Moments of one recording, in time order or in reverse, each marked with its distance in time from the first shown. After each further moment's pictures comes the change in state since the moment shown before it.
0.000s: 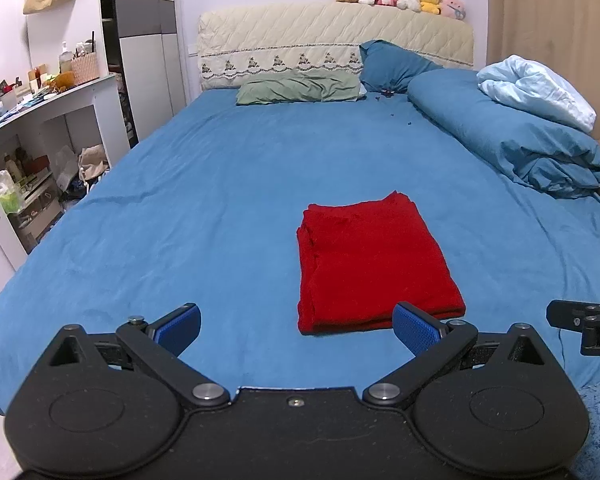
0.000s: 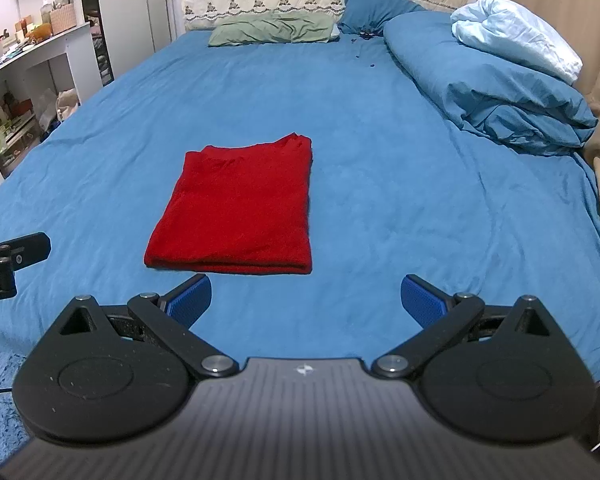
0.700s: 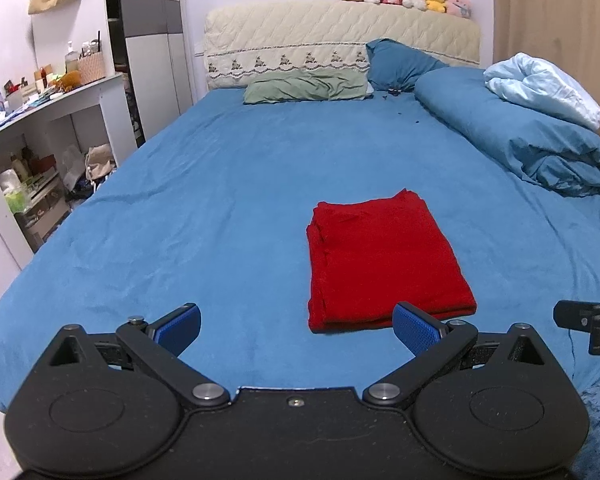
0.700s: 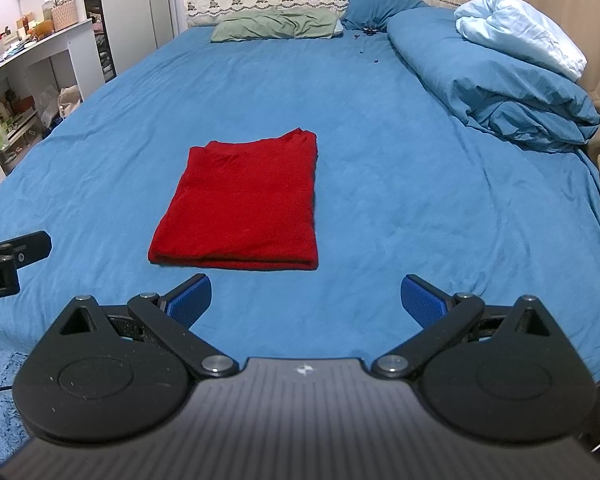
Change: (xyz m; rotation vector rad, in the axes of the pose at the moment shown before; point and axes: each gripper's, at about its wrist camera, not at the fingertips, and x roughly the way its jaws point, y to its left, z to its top) left arm 0.004 0.001 -0.004 0.004 -0.003 0.026; right arm 0.005 0.002 -0.001 -0.001 0.012 0.009
